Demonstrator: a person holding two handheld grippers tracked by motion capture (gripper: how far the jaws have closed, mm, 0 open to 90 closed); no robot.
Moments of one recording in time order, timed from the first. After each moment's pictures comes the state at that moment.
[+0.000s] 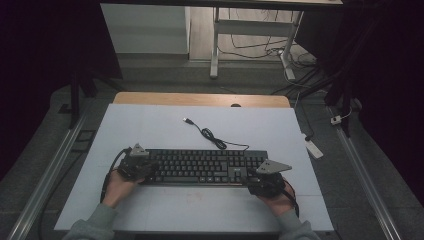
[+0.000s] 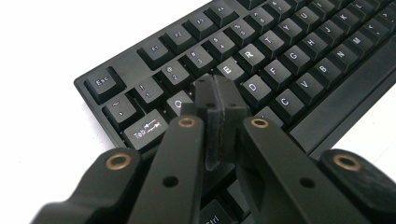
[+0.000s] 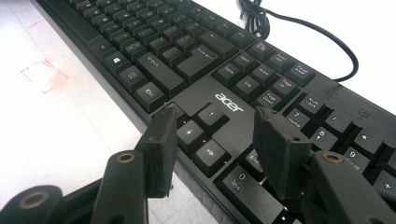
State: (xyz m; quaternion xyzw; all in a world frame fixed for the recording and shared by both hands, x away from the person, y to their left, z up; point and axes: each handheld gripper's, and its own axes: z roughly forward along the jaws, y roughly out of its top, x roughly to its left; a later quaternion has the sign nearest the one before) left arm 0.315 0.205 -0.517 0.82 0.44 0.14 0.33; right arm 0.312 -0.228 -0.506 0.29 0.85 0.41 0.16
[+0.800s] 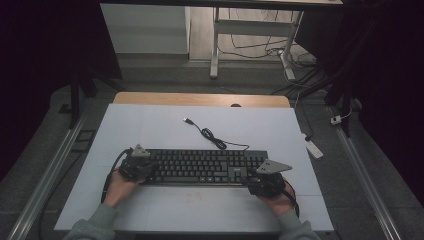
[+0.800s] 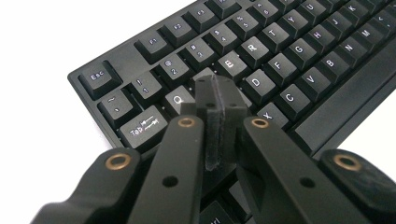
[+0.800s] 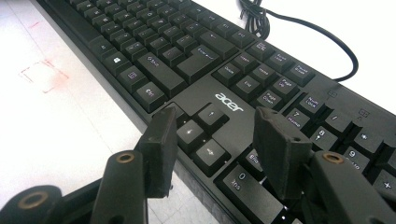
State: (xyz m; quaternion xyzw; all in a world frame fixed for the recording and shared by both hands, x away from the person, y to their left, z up) left arm 0.316 0.203 -0.522 0.83 0.44 0.14 0.32; right arm 0.311 -0.229 -0.506 0.29 0.85 0.41 0.16
